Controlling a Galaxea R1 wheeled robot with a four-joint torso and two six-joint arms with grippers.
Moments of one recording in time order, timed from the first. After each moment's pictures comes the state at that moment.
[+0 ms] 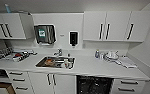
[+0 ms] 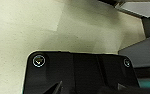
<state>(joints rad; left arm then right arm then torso) 1.44 2.98 -2.62 -0.05 -0.21 0.00 -1.45 2.92 -2.63 0.07 0.02 0.06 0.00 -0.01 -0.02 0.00</state>
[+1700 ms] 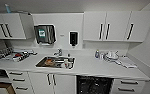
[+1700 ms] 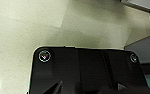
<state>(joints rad) 1.44 3.02 -2.72 -0.05 -0.18 0.00 -1.51 3.01 -2.75 0.02 0.03 0.06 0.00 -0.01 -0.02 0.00</state>
